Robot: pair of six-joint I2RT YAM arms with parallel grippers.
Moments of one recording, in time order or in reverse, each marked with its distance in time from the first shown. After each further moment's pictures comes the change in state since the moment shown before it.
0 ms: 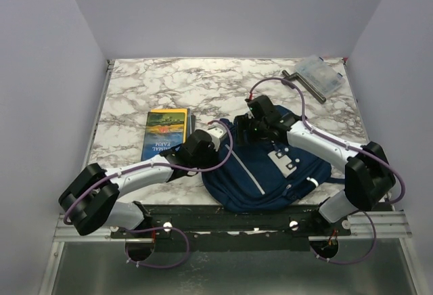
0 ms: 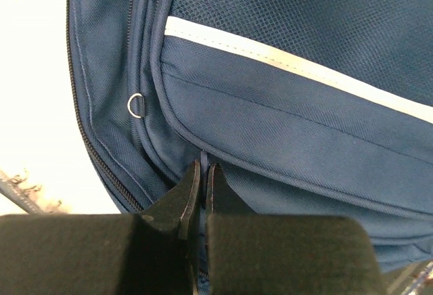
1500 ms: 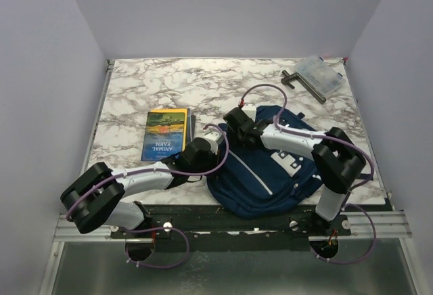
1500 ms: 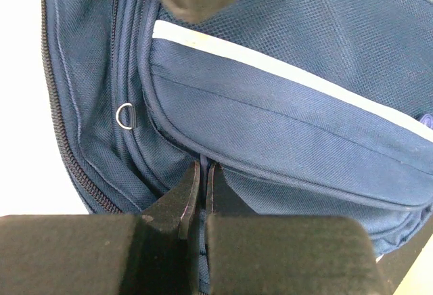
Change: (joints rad) left arm -0.038 -0.002 -0.130 0.227 0.055 -0.260; right arm 0.140 0.207 0.046 0.051 0.360 0.305
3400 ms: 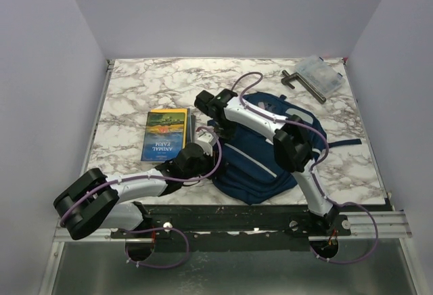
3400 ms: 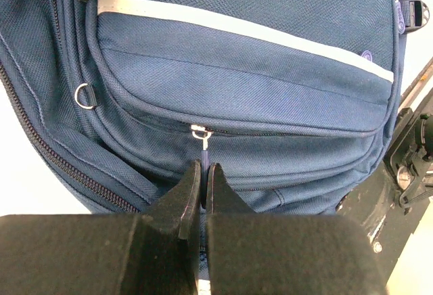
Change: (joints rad) left arm -0.005 -0.060 -0.103 0.183 -0.016 -0.053; right arm 0.040 0.561 0.940 -0.875 -0.024 0.444
